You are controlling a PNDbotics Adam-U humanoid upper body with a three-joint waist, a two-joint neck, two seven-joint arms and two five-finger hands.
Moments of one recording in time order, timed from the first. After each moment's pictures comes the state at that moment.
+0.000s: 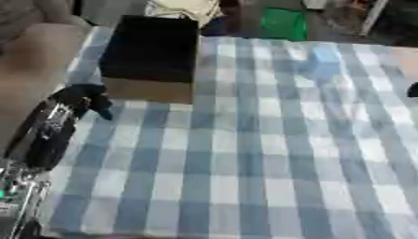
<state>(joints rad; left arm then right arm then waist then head) -0.12 0.26 0.05 -1.90 0.10 -0.08 -0.32 -0.61 -0.96 0.14 -1.67 0.10 -0.17 0.28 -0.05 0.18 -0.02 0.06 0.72</state>
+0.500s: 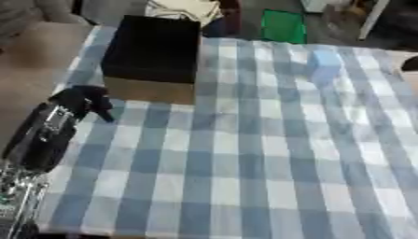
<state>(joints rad) -0.14 0.27 0.04 -1.90 0.11 -0.07 -0.33 -0.73 -0.89 0.15 -1.44 0.18 -0.23 0.31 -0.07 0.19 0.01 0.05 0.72</state>
